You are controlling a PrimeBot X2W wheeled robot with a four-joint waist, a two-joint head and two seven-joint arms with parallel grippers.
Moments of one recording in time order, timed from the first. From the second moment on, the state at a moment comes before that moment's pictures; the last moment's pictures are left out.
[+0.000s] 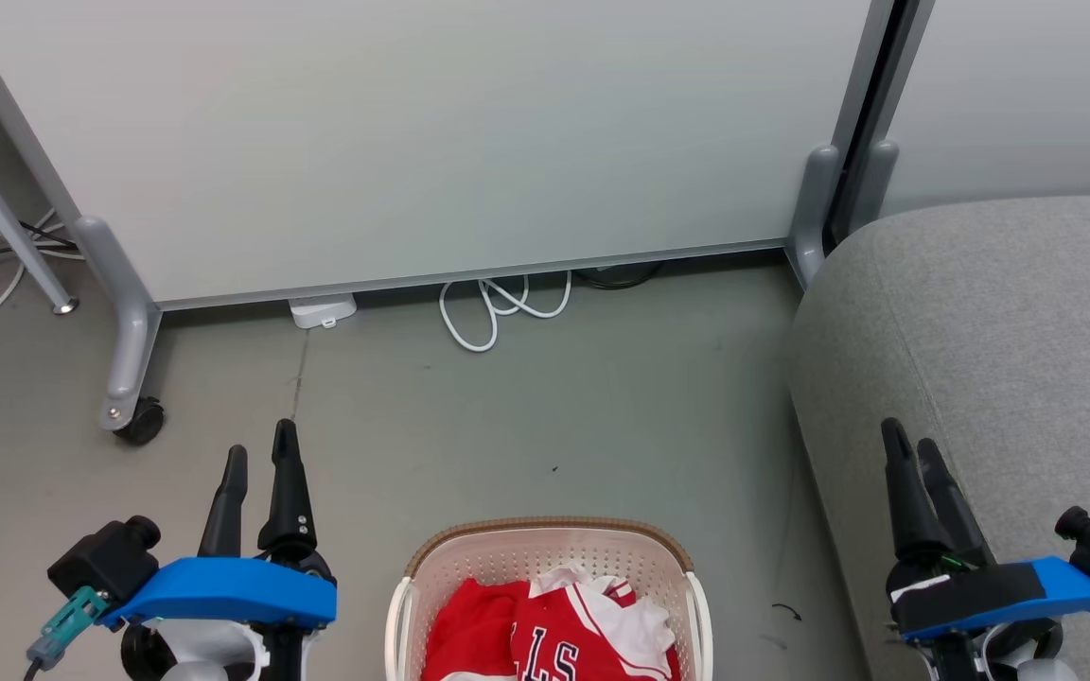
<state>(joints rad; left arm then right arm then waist) -0.08 0.04 -0.05 0.21 -0.74 -0.05 -0.10 -0.07 -0.04 -0.01 0.18 0.79 0.13 -0.09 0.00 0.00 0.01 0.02</state>
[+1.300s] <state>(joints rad) -0.11 0.06 -0.17 0.23 -0.29 0.00 -0.20 -0.07 -0.04 0.02 0.17 0.34 0.13 -0.20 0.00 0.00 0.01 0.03</state>
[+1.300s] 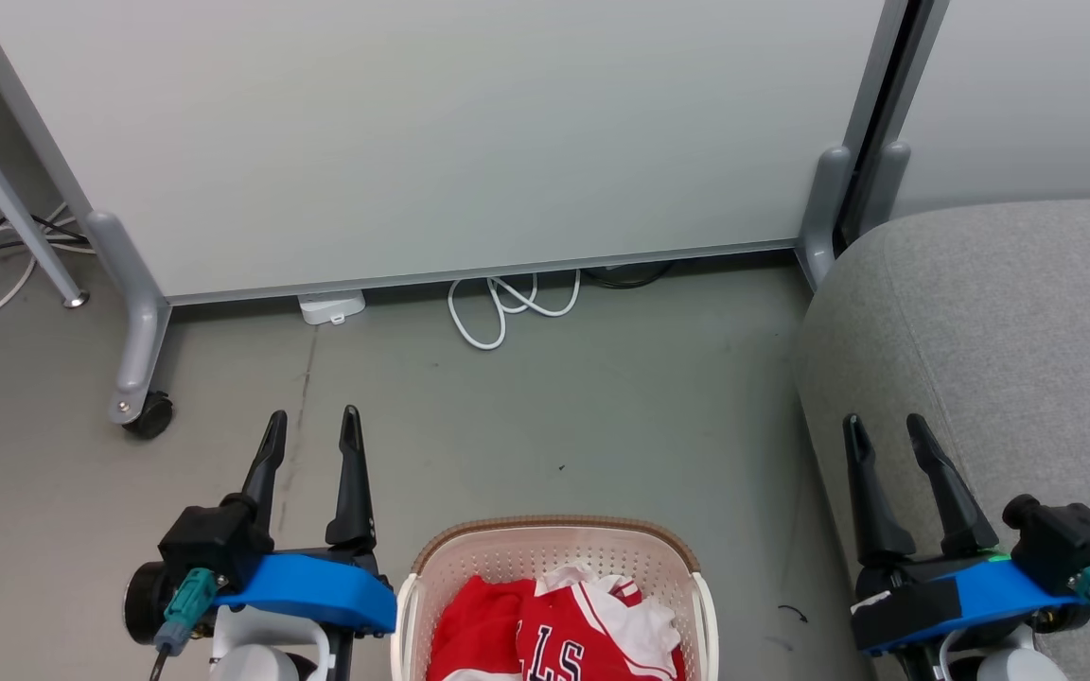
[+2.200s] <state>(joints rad) -0.12 0.07 -0.21 0.22 -0.08 0.02 -0.25 -0.08 -0.05 0.04 0.16 0.13 0.13 -0.25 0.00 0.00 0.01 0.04</state>
